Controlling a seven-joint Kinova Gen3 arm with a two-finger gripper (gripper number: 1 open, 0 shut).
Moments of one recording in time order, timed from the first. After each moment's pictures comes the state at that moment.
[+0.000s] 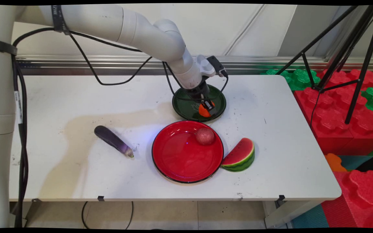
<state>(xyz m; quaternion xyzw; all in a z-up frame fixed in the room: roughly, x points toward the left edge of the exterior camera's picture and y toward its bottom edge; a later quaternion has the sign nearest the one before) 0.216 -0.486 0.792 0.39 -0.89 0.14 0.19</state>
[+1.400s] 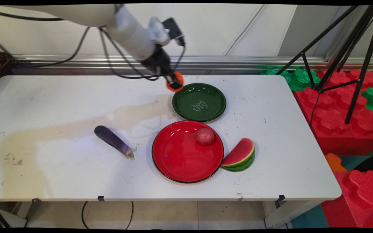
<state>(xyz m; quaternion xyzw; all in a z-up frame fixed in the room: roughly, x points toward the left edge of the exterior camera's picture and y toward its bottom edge) 0.323 -0.402 0.909 0.36 -0.88 0.23 0.20</state>
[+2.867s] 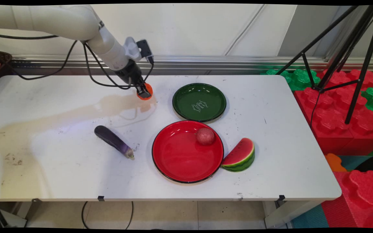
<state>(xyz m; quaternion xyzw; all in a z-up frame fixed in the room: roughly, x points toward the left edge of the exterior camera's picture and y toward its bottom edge) 0.433 -0.432 0.834 0.36 -0.91 0.20 0.12</state>
